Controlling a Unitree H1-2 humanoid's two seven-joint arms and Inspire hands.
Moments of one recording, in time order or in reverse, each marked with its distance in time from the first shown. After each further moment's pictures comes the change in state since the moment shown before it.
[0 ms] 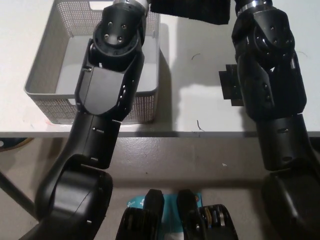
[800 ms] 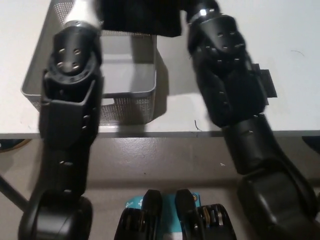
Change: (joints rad) left_arm 0.176 0.079 0.088 -0.299 0.017 0.138 0.040; right_arm -0.069 0.119 0.102 0.169 -0.052 -0.031 0.025
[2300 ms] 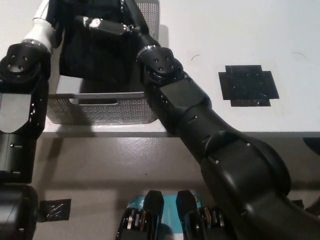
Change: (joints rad) left_arm -0.023 0.233 -0.033 0.474 -0.079 -0.155 -0.246; right_arm -0.202 0.097 -0.021 0.742 -0.078 -0.288 -0.074
